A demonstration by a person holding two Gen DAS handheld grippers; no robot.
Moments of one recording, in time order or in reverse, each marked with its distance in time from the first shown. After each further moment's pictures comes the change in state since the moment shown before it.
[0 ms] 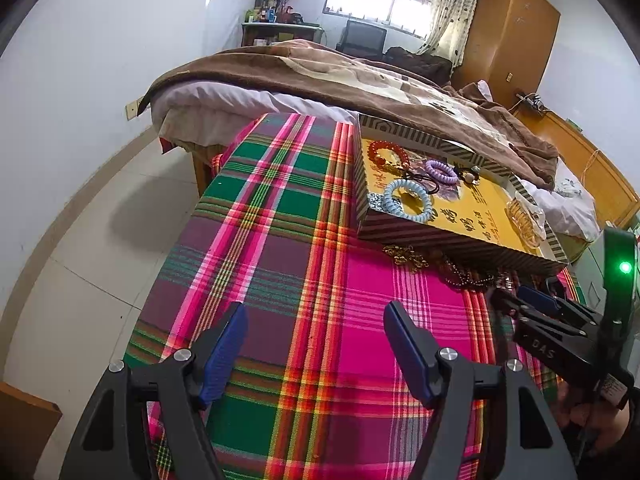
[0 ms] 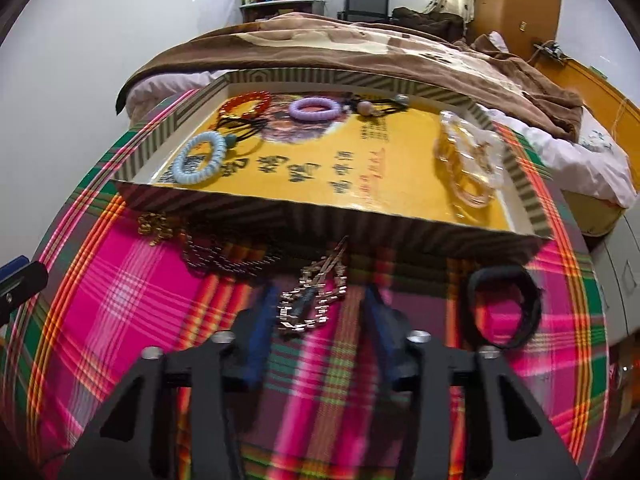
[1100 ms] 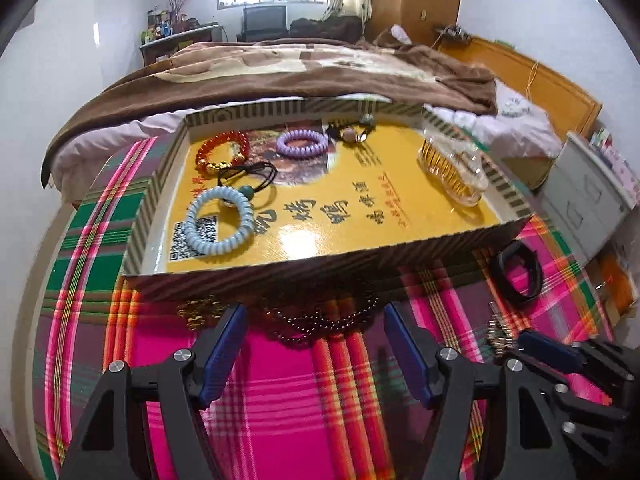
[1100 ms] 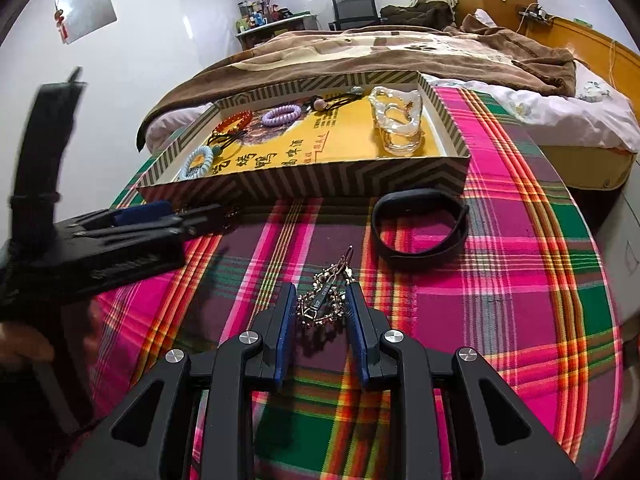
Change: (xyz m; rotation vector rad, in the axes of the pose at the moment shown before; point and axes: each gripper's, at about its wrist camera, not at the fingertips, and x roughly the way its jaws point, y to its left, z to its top) left arm 0.069 -0.146 0.018 0.325 0.070 -0.097; right arm -0.041 -0.065 -0.044 0.131 -0.058 0.170
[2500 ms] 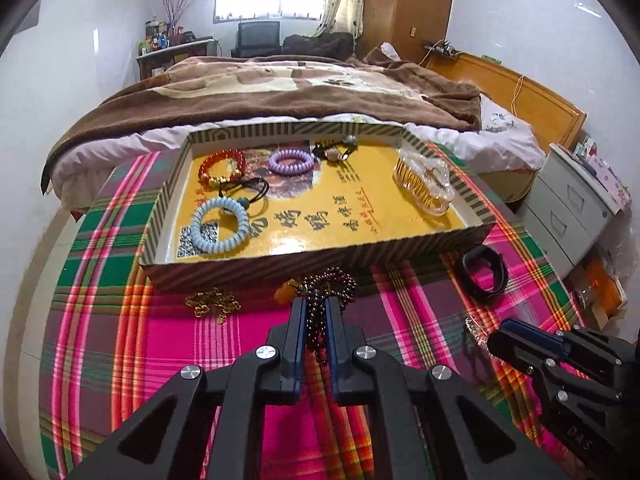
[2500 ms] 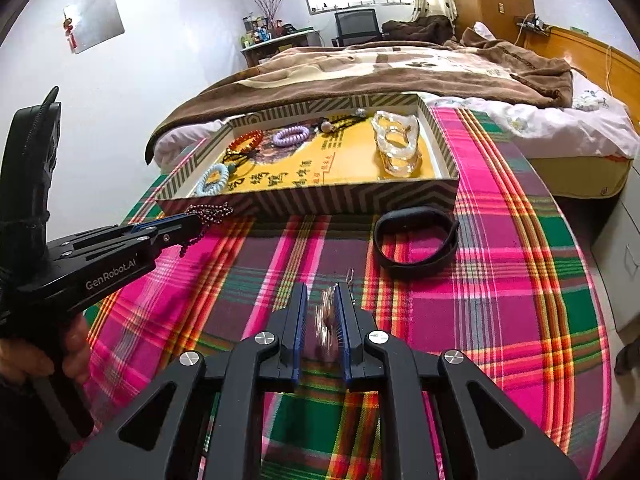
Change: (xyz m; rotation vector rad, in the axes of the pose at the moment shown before) left arm -0.044 0.002 -0.010 -0.014 -0.075 -0.055; right arm -0.026 0.006 0.001 -0.011 -0.062 0.013
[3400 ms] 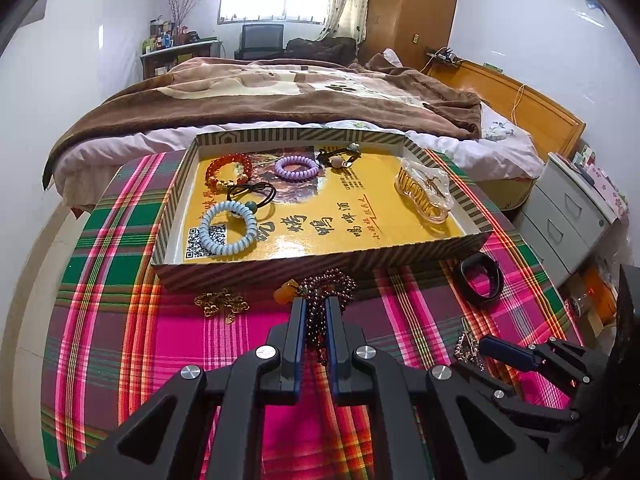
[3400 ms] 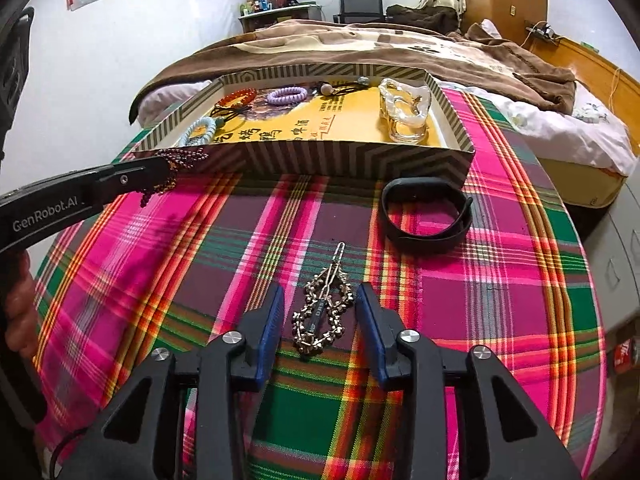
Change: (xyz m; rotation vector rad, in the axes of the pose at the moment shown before) left arm -0.006 0.008 0.001 -0.024 -0.010 -0.012; right arm 0.030 0.011 -0.014 -0.079 0.099 -0.108
